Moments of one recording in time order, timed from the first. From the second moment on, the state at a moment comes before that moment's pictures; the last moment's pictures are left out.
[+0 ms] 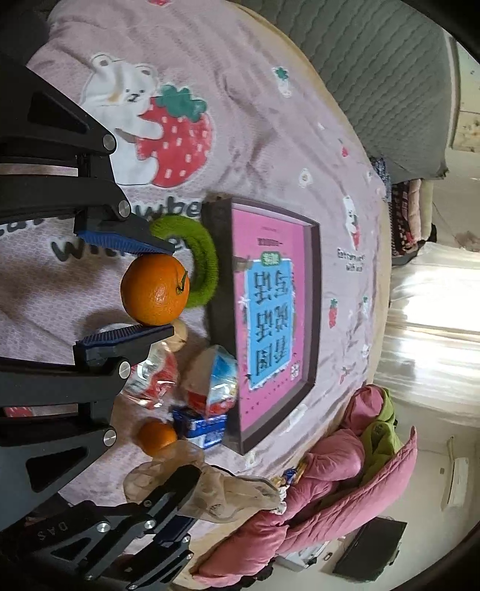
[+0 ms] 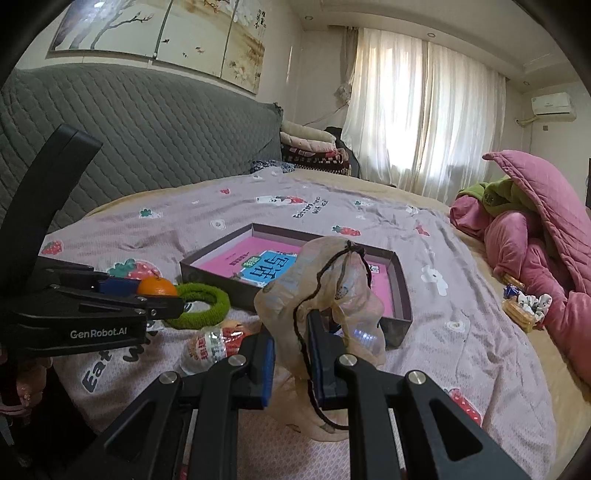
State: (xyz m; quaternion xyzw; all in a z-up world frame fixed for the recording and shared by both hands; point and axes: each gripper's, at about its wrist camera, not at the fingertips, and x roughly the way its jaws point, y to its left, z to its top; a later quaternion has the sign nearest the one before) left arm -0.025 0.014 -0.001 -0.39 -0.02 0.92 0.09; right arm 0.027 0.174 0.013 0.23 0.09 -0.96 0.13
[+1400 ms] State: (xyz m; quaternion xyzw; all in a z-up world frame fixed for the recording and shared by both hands) left arm -0.170 0.002 0.030 -0.37 -0.01 0.92 0.09; right arm -0.084 0.178 0.043 0.19 0.11 -0.97 0.11
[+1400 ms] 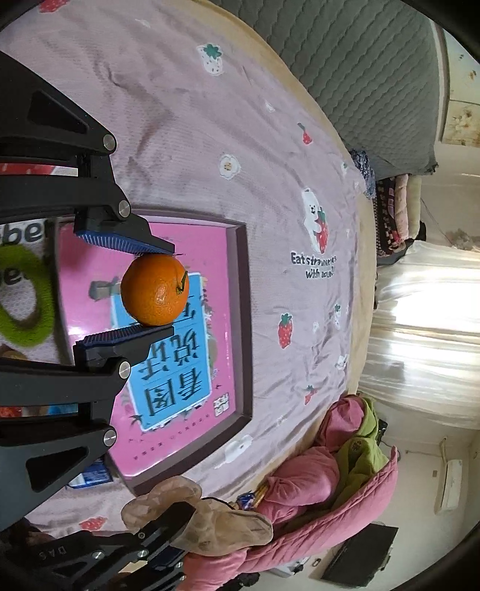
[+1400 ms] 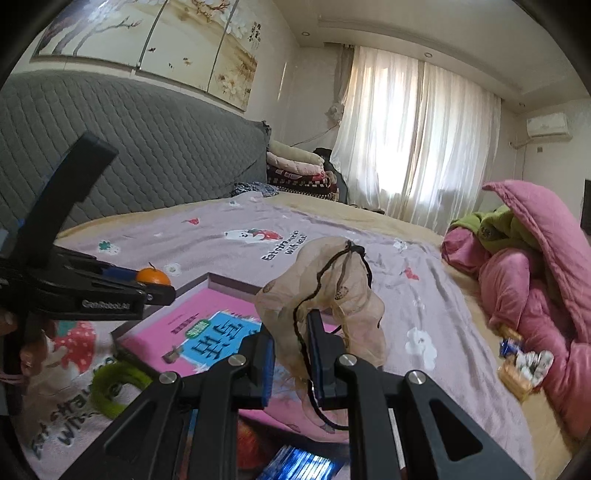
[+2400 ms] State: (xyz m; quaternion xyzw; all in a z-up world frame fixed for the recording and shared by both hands) left arm -0.232 0.012 -0.015 -0.41 0.01 0.91 0.08; right arm -0.166 0.195 0.006 0.31 0.10 -0.94 0.13
